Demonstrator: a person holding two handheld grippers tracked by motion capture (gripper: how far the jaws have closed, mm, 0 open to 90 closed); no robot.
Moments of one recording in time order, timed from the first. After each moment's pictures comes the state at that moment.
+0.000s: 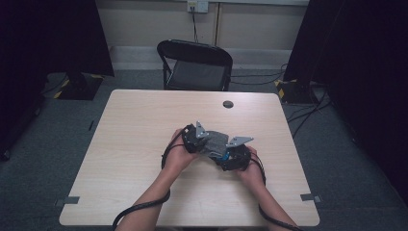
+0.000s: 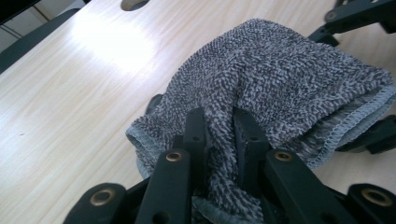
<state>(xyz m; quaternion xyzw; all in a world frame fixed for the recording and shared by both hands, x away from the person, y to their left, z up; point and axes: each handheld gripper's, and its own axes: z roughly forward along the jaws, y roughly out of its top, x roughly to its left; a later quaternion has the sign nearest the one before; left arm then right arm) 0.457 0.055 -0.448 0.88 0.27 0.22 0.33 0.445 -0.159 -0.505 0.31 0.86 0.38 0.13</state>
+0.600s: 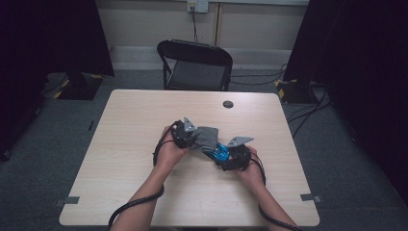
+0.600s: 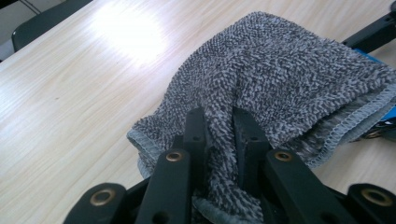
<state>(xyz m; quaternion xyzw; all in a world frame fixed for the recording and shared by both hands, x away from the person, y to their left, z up) 0.469 0.087 -0.451 0.86 0.32 0.21 0.34 0.446 -0.159 -0.505 0.31 0.86 0.38 0.13</state>
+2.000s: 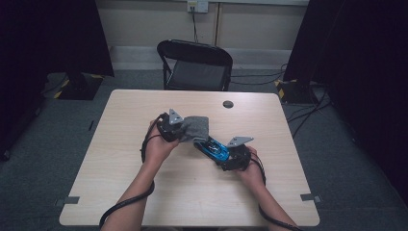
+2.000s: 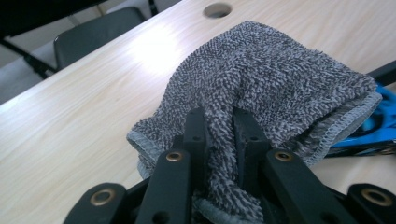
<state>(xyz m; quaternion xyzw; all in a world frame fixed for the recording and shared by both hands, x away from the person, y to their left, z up) 0.463 0.114 -0.417 0.83 0.34 0.24 0.37 0.446 -0.159 -0.505 0.31 0.86 0.38 0.13</state>
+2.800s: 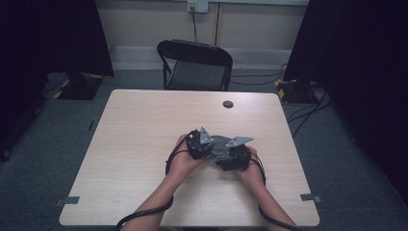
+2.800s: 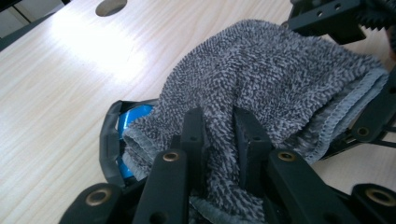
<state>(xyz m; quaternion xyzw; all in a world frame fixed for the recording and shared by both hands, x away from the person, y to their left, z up) 0.439 0.038 -0.456 0.87 0.26 0.20 0.36 0.446 -0.159 -0.505 0.31 0.86 0.38 0.13</state>
